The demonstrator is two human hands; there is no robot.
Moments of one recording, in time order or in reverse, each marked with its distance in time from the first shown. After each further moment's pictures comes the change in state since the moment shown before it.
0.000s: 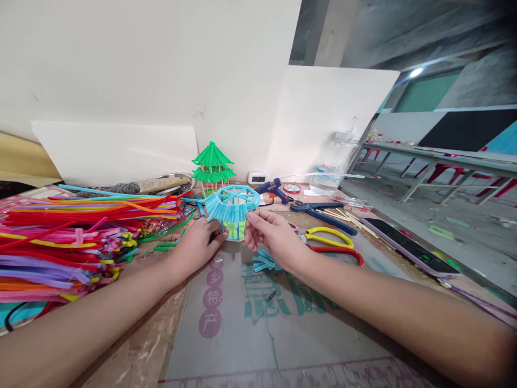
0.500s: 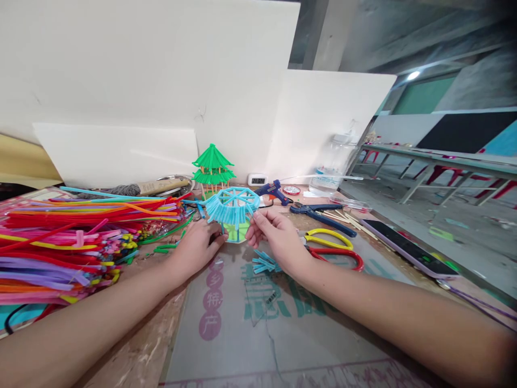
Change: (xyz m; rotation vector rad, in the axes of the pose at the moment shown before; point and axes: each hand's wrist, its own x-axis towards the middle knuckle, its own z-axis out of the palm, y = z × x) left_hand 0.000 0.001 -0.001 -0.007 0.001 -0.012; right_hand -0.002 0.002 -0.001 -0.074 0.132 -0.094
